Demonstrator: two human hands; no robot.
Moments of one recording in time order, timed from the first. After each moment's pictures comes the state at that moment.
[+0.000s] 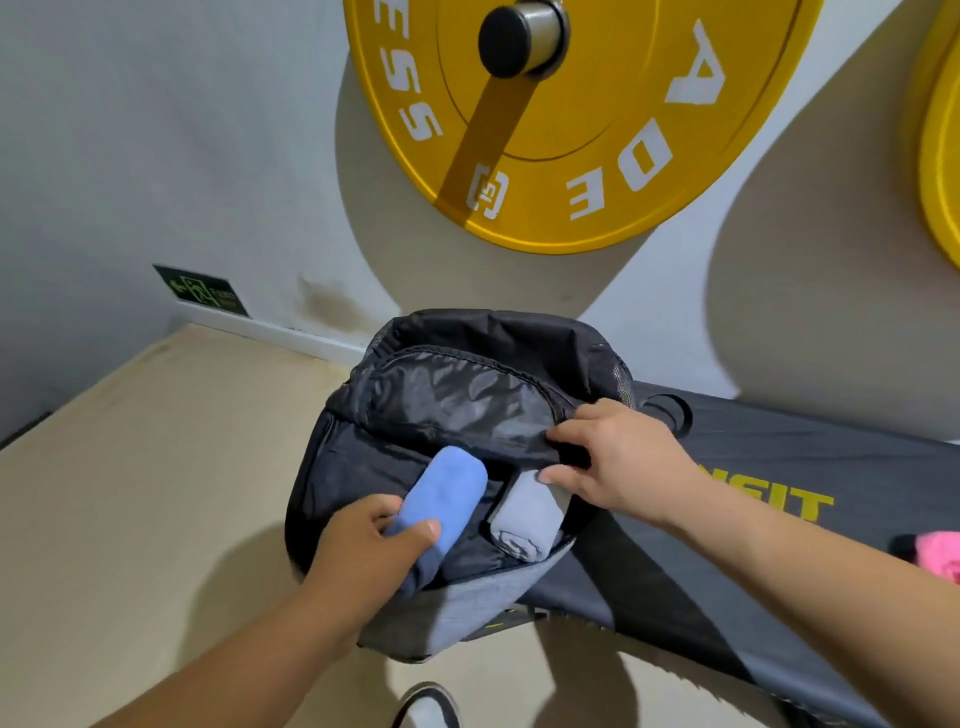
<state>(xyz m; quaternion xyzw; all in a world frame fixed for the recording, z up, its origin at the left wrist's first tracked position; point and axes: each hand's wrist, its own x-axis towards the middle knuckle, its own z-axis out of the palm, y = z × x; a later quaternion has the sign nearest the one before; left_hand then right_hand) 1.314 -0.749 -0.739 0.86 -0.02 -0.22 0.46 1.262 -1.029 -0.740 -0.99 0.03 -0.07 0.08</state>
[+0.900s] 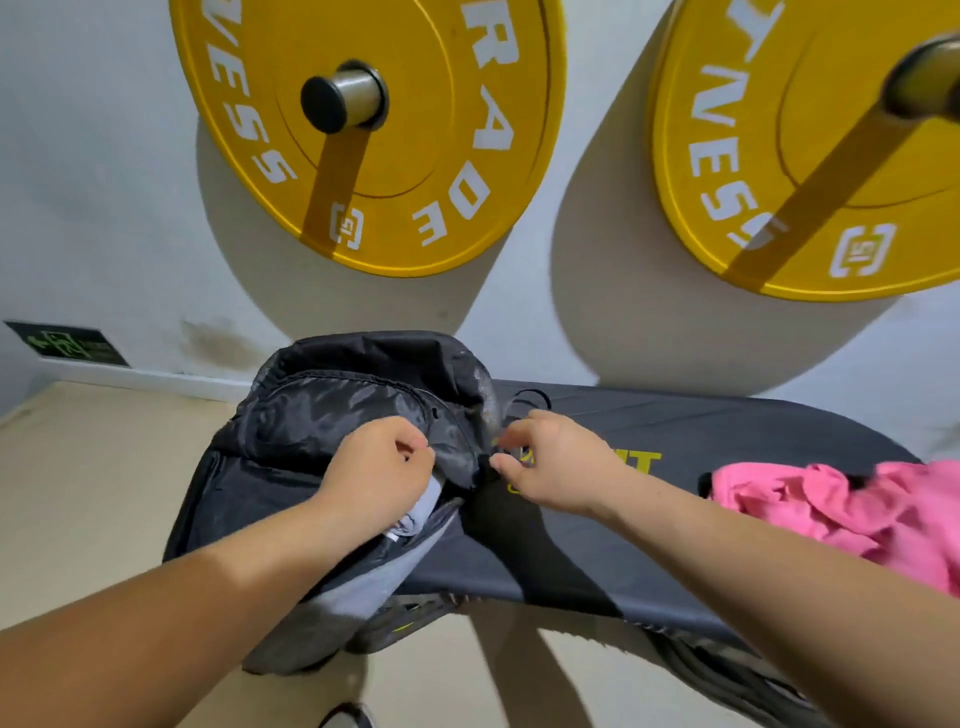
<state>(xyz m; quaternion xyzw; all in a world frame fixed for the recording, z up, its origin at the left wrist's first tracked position) 1.289 -0.872 -0.690 0.90 -0.28 -0.13 0.32 1.173 -1.057 -0.709 -0.96 0.18 -0.03 0.22</state>
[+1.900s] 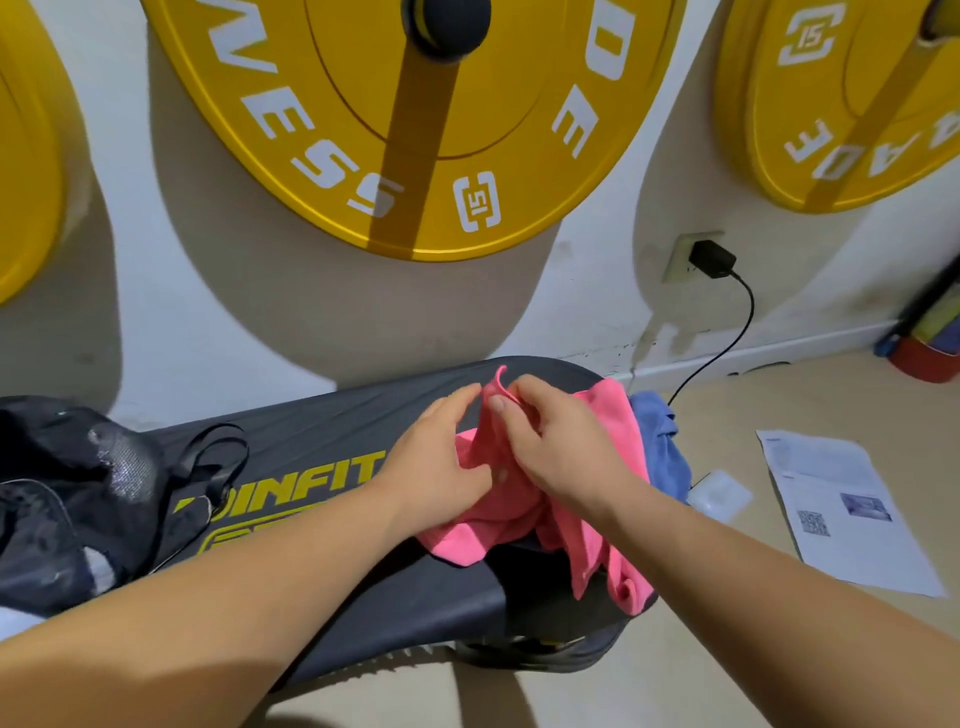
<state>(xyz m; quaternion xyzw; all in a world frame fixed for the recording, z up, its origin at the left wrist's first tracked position) 1.091 -1.157 -0.751 0.73 -0.56 -0.25 0.31 0.942 -1.232 -0.742 -0.82 0.41 -0.29 0.28</state>
